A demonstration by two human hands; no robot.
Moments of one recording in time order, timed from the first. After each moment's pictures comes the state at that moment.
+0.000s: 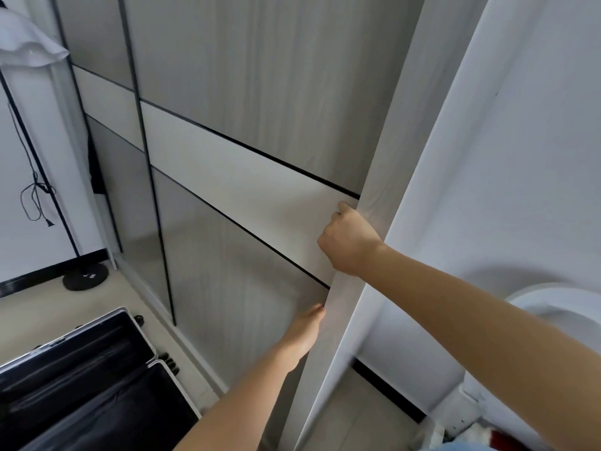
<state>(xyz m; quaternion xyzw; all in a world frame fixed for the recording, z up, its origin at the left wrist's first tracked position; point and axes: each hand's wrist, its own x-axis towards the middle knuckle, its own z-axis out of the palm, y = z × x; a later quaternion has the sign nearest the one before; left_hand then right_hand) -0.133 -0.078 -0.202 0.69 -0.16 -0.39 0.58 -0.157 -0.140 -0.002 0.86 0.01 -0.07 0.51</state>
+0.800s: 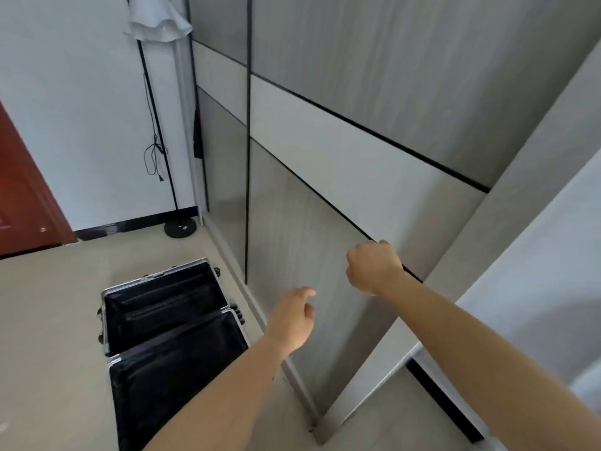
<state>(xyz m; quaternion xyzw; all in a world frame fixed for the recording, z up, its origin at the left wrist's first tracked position) -0.091 0.071 -0.242 0.90 -0.20 -0.08 0.38 -0.104 -0.073 -0.101 0.97 -0.03 -0.08 0.21</state>
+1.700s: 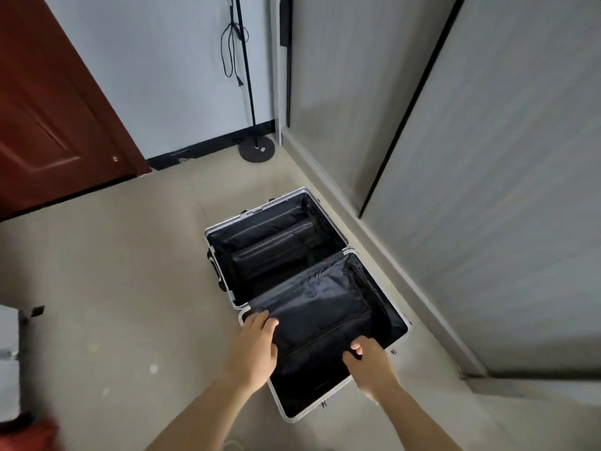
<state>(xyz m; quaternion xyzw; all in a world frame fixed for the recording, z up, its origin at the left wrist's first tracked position) 0.109 0.571 -0.529 0.96 -0.19 -0.18 0.14 0.034 0.349 -0.543 0.86 -0.29 -0.25 -0.33</state>
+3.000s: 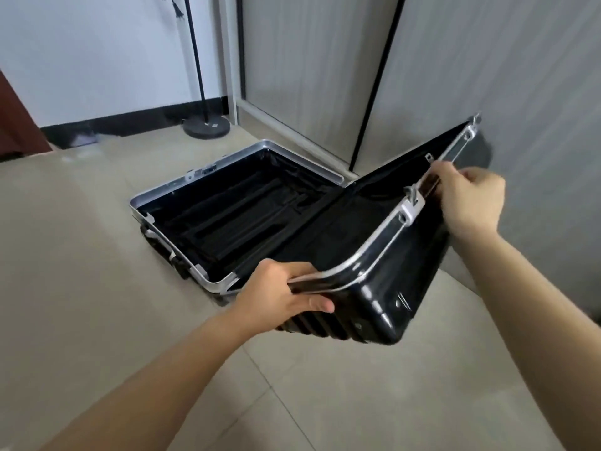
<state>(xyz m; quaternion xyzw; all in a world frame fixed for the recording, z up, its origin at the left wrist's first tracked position) 0.162 0.564 -0.852 0.72 -0.42 -0.09 0.54 0.114 0.308 -0.749 0.73 -0.38 0.38 -0.42</state>
